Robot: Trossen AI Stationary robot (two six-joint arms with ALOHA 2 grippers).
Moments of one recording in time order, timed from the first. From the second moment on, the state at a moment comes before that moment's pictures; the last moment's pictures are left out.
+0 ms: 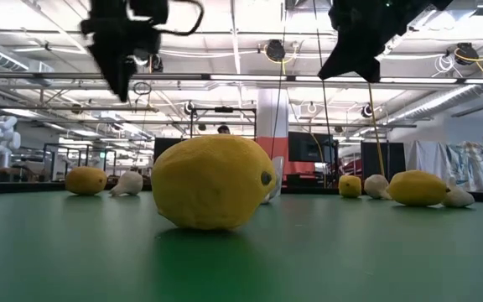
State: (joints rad) left arm 0.42 1.30 1.24 -1.29 0.02 0.20; right arm -0.12 1.12 0.91 -0.44 0.13 0.38
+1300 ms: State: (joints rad) left arm 0.39 1.28 0.63 -0.80 -0.20 0.69; right arm -0.12 1.13 0.91 -0.39 0.10 0.36
